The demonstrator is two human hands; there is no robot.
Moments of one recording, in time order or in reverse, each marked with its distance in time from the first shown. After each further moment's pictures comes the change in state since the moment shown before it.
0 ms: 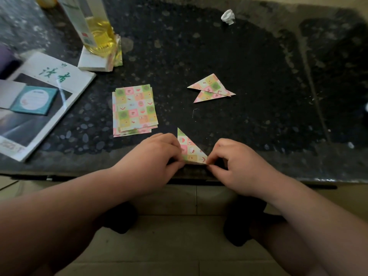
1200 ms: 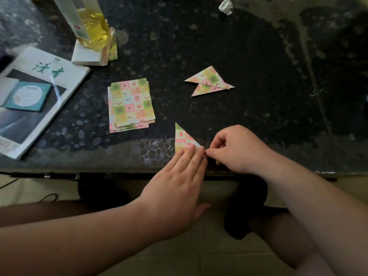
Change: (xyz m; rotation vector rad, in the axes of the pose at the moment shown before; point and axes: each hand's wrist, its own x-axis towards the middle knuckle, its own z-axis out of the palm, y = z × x) left_hand -0.024 0.038 0.069 0.586 0.041 0.229; right_hand 0.022 -0.015 -0.014 0.123 -0.081 0.394
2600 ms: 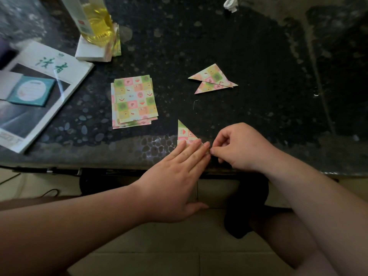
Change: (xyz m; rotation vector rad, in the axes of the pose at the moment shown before) left_hand 0.004 -0.022 -0.002 -0.182 -0.040 0.097; right_hand 0.000 -0.001 -0.002 0.050 -0.034 0.025
